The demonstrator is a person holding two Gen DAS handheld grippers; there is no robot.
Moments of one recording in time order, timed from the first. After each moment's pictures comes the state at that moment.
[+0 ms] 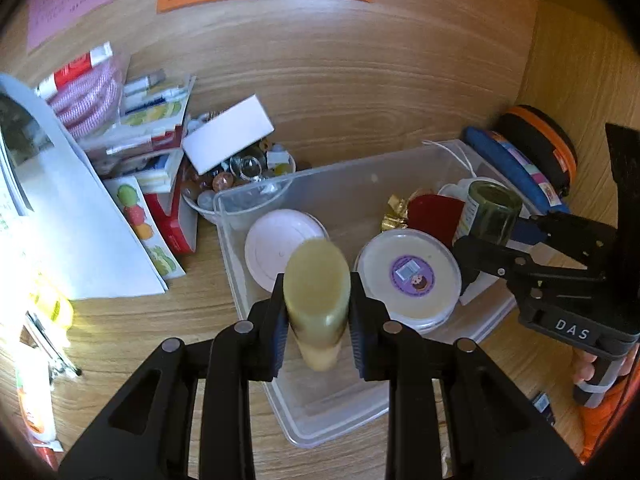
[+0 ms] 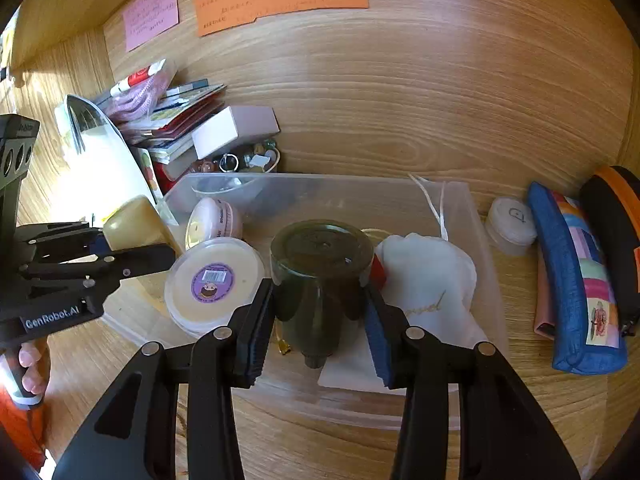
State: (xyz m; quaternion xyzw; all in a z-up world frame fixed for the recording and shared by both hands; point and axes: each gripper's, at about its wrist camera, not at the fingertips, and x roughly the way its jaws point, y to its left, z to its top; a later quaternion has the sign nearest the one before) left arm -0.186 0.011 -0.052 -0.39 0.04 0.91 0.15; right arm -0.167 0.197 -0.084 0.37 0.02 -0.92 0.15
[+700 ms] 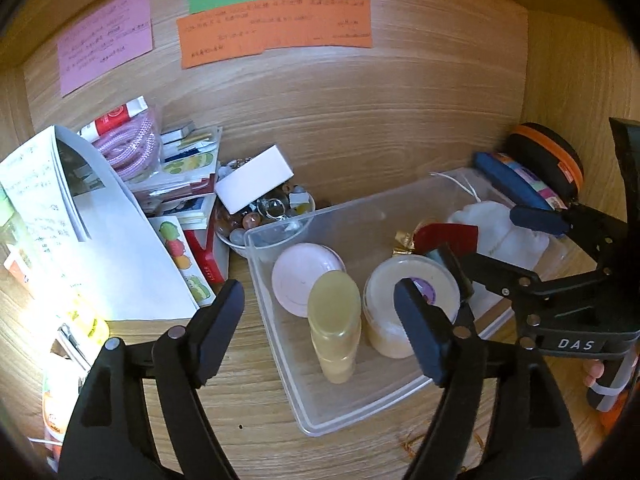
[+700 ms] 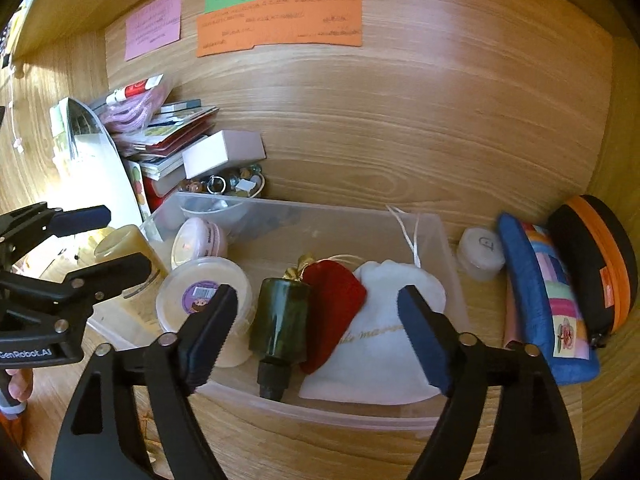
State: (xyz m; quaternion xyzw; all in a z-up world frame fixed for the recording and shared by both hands) left arm -0.164 0.012 -0.035 -0.32 0.07 0.94 0.11; right arm -0.161 0.198 -0.072 0.32 0.05 -0.94 0.11
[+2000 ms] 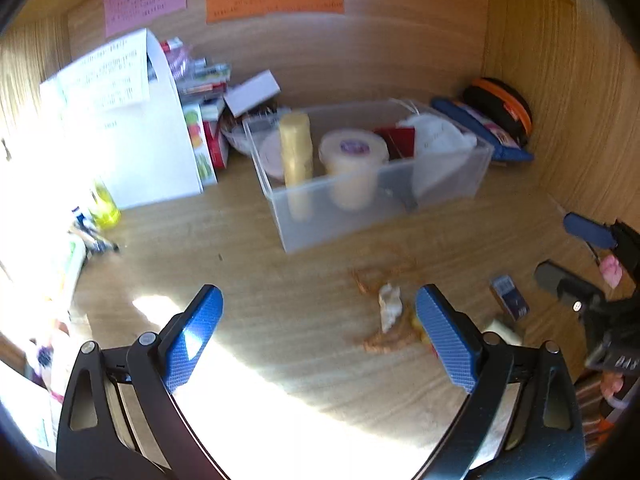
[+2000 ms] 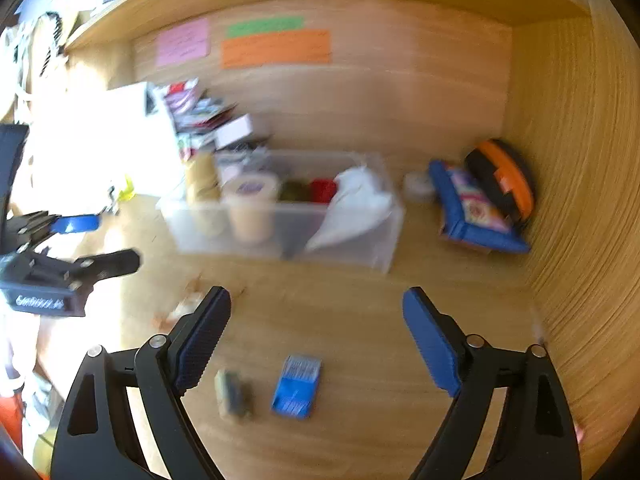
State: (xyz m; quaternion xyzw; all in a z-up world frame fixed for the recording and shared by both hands) left arm -0.031 0.006 -0.069 -0.37 0.05 0.92 0.12; right arm 0.024 0.211 -0.082 0.30 0.04 -0.95 0.08
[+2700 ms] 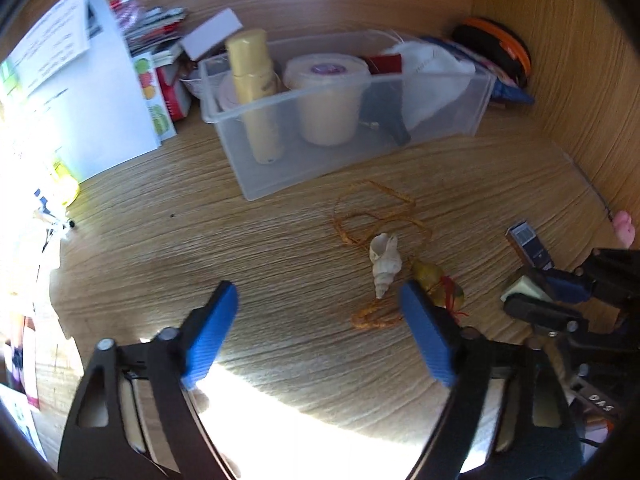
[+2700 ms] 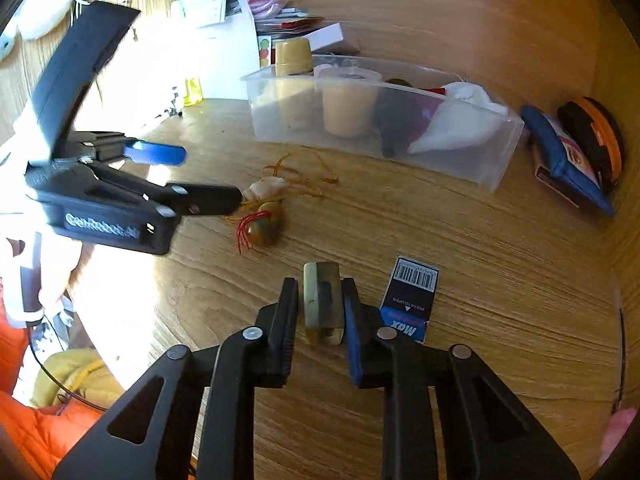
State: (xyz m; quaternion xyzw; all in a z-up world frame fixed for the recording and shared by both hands) left arm -0.053 0.025 -0.112 -0.44 0.09 0.88 0.14; right arm 0.029 0.185 -0.142 0.39 0.07 -0.90 0.18
